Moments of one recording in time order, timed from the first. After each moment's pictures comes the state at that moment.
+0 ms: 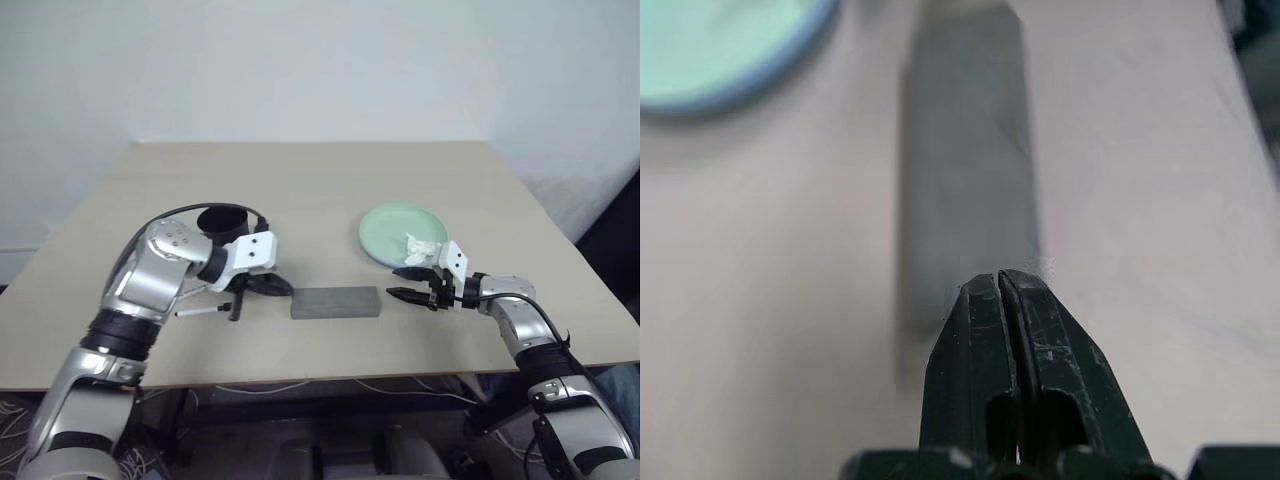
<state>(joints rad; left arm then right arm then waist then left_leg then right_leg) -0.57 0.84 -0.23 0.13 -0.04 0.26 -1.50 -0.51 -0.42 0.13 0.51 0.19 -0.02 1.14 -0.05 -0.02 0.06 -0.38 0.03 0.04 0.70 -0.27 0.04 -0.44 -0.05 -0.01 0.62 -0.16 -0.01</state>
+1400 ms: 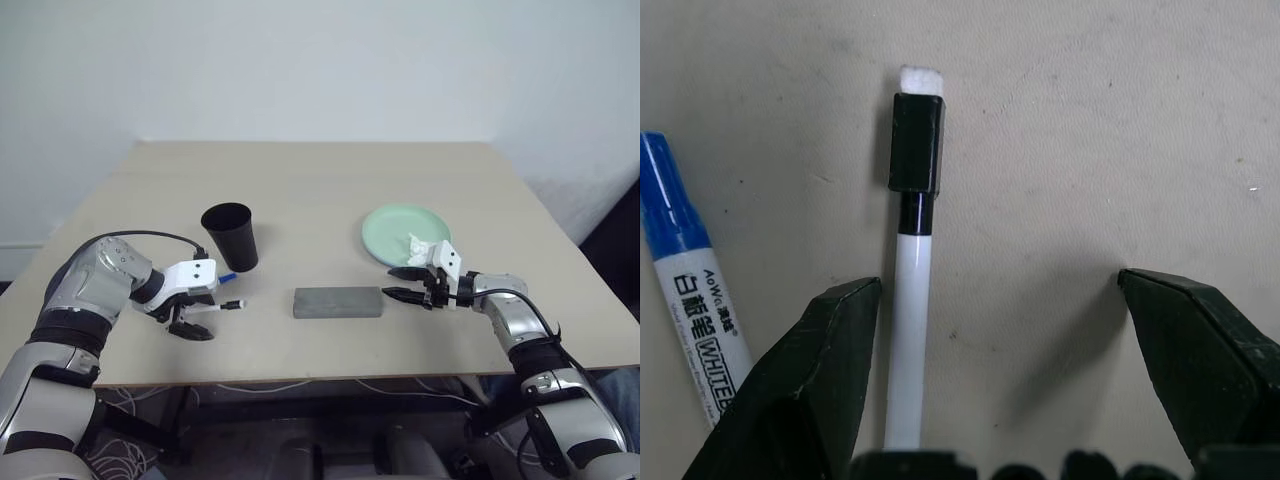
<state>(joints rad) -0.66 0.93 -0.35 0.65 0.19 0.06 -1.50 -0.55 -0.40 0.14 0.58 0.18 -0.05 1.15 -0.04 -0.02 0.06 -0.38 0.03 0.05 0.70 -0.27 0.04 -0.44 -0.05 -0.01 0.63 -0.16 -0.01</state>
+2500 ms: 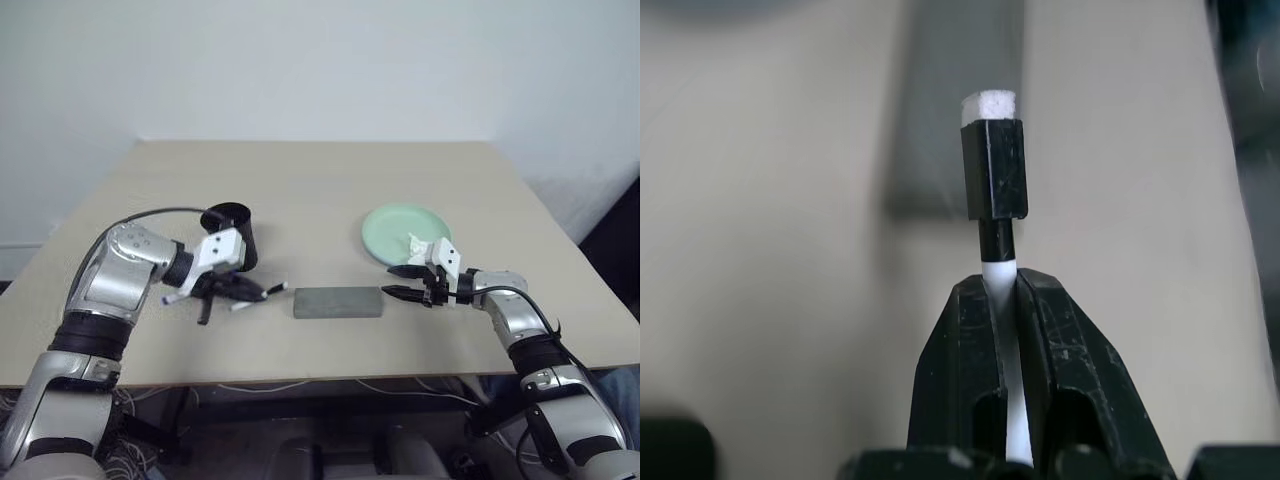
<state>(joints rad) -0.62 0.77 -0.10 0.29 -0.17 0.29 -1.44 -0.57 -0.40 0.14 0.59 0.17 -0.05 1.16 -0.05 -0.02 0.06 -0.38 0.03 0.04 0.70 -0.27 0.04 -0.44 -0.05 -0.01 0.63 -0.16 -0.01</state>
